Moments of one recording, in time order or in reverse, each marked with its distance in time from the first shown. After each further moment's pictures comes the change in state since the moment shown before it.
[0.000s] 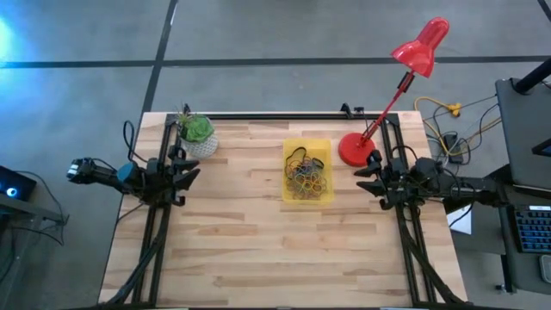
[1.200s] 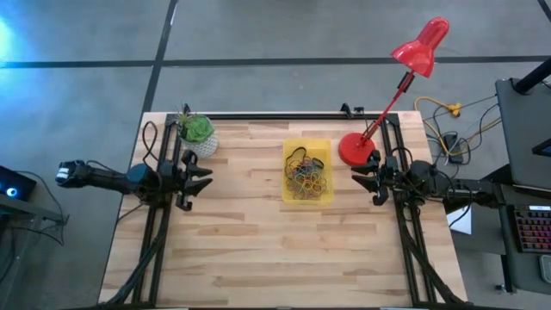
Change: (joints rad) left arm 0.102 0.172 -0.002 -0.015 0.190 -0.151; right arm 0.001 -0.063 -0.081 -0.027 0.180 0.063
